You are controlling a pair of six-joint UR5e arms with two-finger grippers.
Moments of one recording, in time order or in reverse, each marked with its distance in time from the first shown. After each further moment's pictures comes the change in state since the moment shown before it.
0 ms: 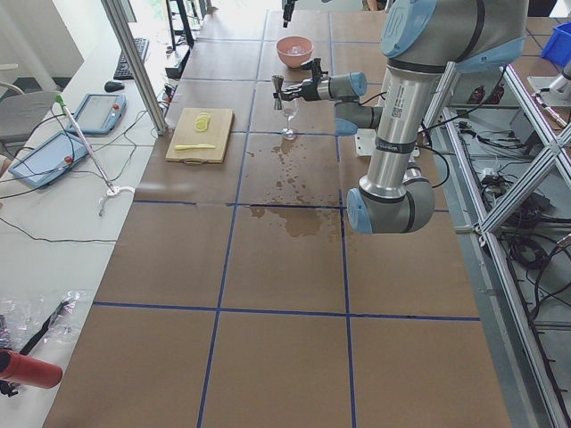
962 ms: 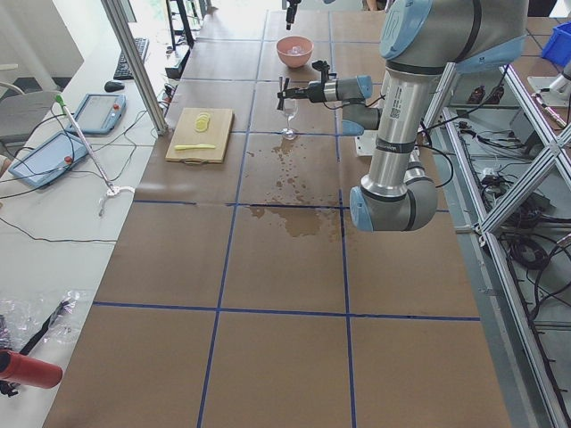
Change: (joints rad) left arm 0.091 -0.040 0.056 0.002 0.206 0.408; right arm -0.017 -0.016 0.002 -0.001 -0.002 0.000
